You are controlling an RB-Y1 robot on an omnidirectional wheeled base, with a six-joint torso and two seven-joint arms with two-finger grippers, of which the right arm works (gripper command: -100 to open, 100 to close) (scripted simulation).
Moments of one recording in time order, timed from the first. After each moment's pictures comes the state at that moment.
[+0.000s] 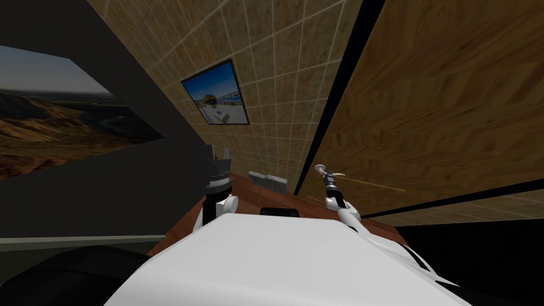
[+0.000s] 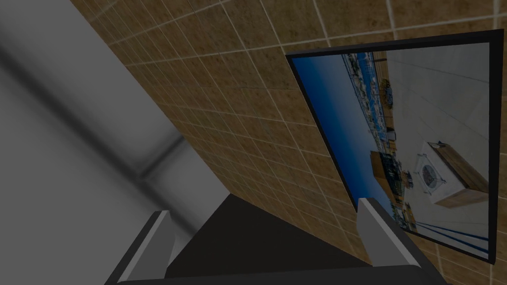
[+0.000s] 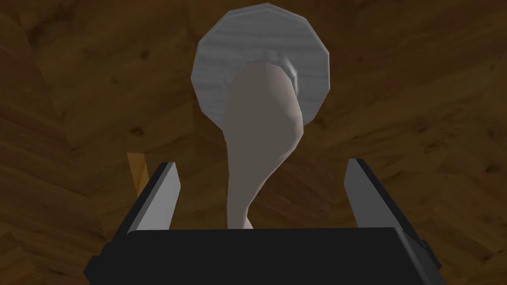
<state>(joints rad) -0.16 -0.30 -0.30 -0.63 0.03 -0.70 -0.16</state>
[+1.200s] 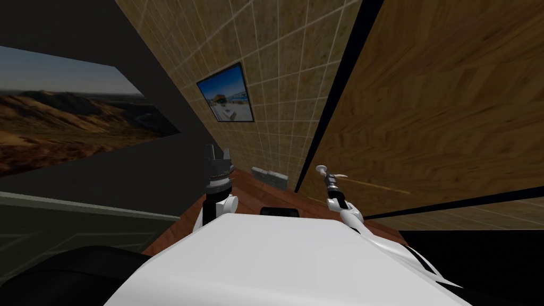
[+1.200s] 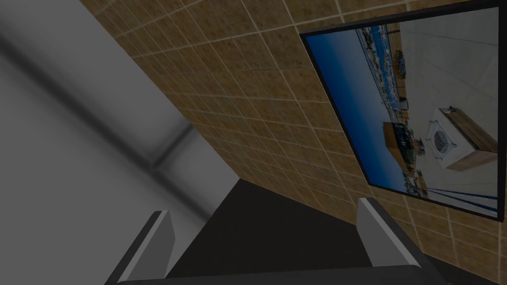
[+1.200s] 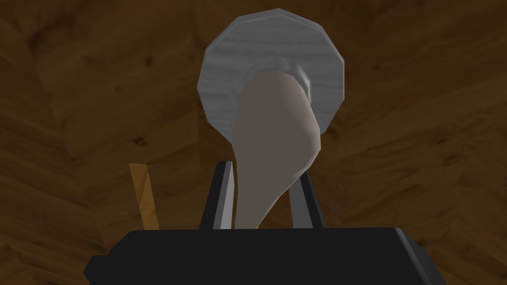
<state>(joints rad) -0.15 -0.32 -0.29 -0.62 0.04 -0.71 -0.19</state>
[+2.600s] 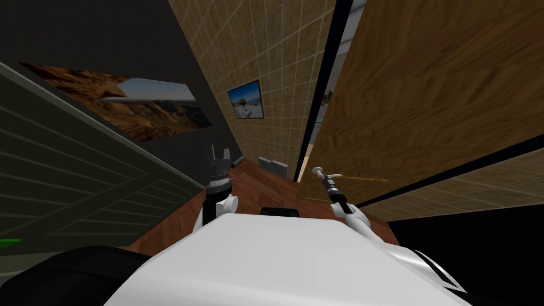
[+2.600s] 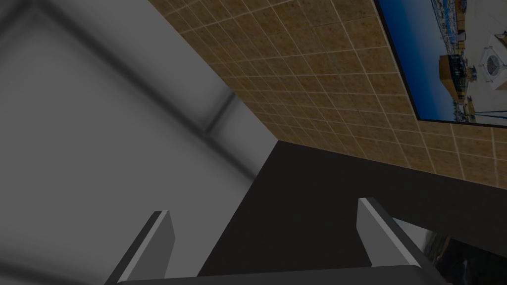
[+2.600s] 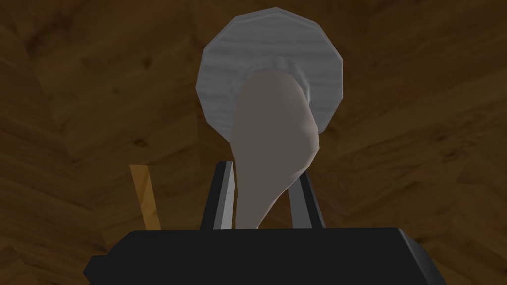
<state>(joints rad) -0.10 -0.39 -0.15 -0.64 0.12 -0.80 -0.35</state>
